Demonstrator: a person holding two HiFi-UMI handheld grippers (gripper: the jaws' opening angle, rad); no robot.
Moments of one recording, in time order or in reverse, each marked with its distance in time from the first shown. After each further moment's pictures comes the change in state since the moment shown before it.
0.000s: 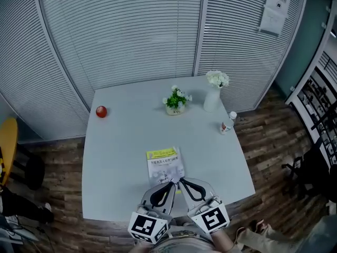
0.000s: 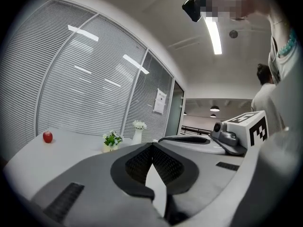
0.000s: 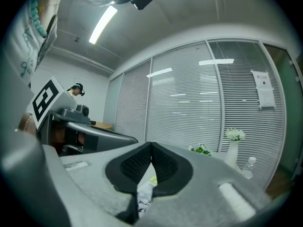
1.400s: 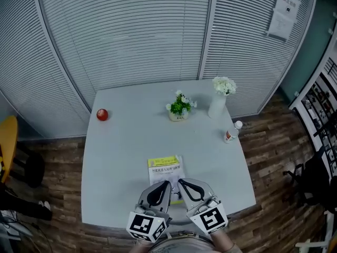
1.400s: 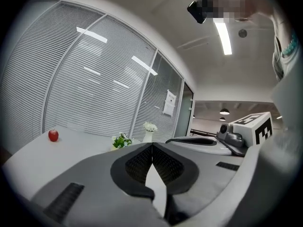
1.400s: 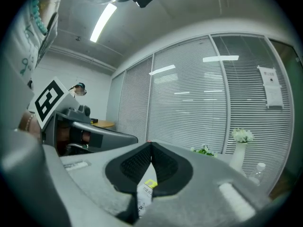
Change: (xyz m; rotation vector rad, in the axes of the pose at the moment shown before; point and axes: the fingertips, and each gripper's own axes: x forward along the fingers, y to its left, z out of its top) left arm 0.037 0.055 0.008 -0.045 -0.024 0.095; right arm 0.050 -0.030 -0.004 -0.023 0.022 0.052
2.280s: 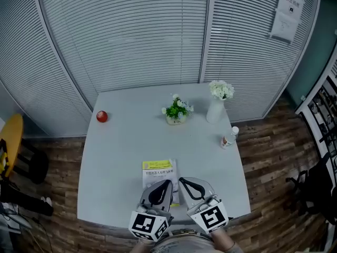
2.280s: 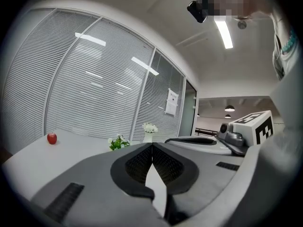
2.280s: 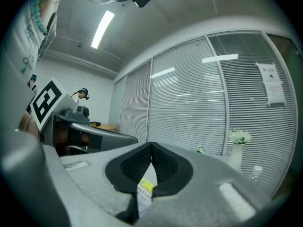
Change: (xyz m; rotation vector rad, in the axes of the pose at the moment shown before) left arm 0.048 -0.043 0.002 0.029 -0.016 0.065; right arm -0.028 -0.058 -0.001 0.021 -0.043 0.047
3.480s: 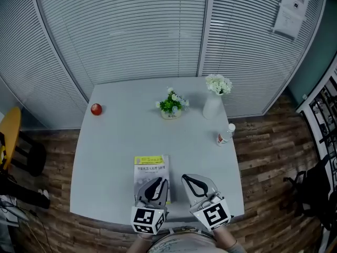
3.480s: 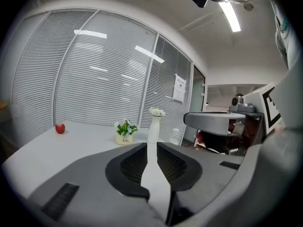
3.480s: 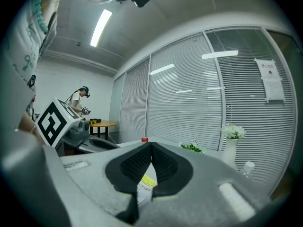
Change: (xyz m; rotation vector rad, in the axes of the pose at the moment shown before) left arm 0.030 0.011 -0.073 0.013 0.137 0.121; right arm -0.021 -0.044 -0.030 -0.007 0.051 0.015
